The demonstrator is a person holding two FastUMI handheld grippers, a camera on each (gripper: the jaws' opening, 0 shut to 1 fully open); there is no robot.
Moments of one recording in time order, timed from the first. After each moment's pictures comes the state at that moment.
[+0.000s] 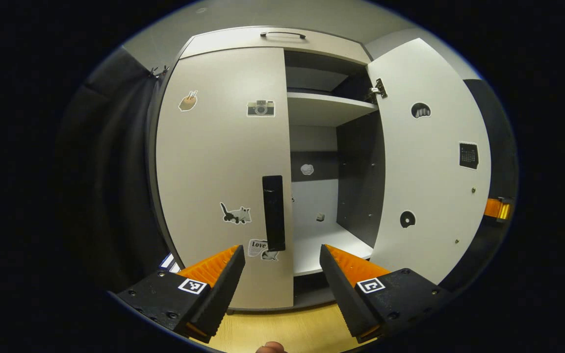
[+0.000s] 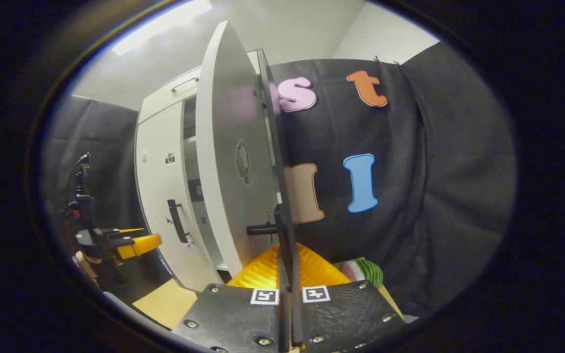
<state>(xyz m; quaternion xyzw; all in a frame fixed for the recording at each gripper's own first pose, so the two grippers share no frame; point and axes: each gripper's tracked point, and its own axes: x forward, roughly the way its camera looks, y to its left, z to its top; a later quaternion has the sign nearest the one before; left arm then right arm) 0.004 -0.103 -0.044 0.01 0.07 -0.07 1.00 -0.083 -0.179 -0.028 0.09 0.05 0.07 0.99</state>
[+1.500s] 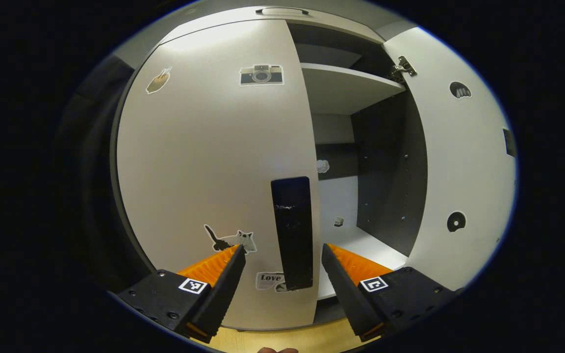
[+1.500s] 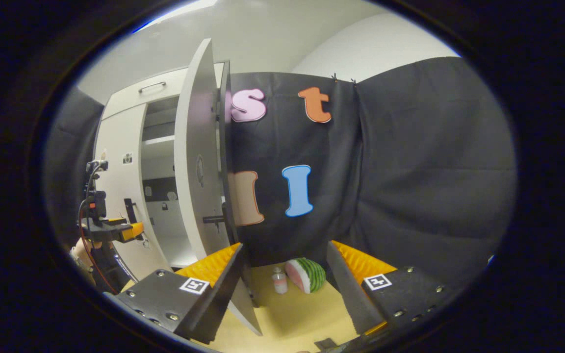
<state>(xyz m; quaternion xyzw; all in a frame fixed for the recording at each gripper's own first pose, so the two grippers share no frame) 0.113 -0.090 -0.056 0.04 0.06 -0.06 1.00 -0.147 -0.256 -0.027 0.05 0.04 -0.13 0.99</state>
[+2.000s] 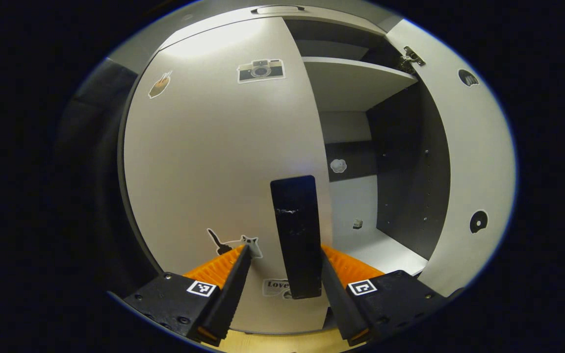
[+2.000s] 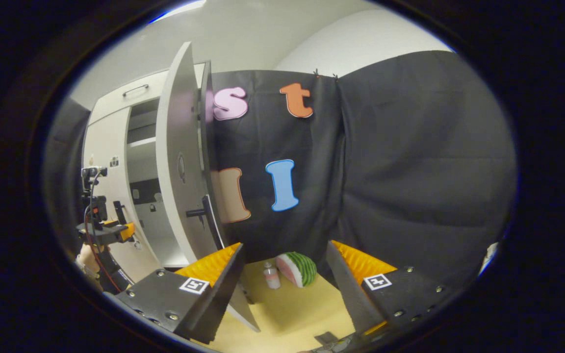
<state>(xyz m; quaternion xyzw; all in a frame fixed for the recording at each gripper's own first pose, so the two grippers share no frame) 0.125 -0.088 -0.058 0.05 0.05 0.00 1.00 -0.165 -0.273 -0.035 0.08 0.05 -0.17 0.98</state>
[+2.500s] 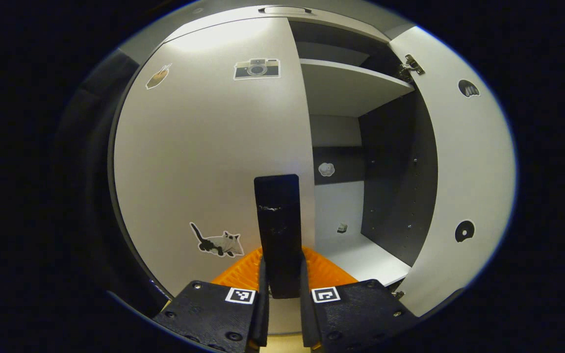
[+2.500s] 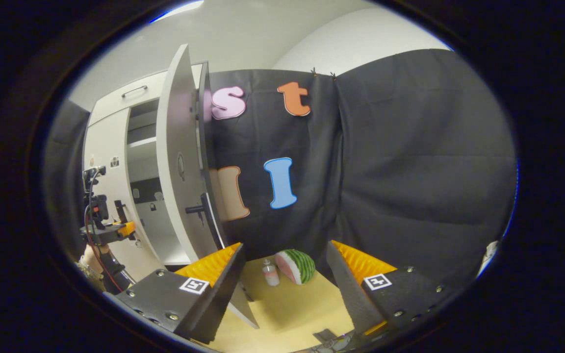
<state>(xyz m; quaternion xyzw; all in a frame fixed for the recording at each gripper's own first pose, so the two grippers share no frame) 0.123 -0.104 -0.060 0.02 0.05 -0.04 1.00 -0.179 -0.275 -0.038 0.08 0.06 -0.17 0.98</state>
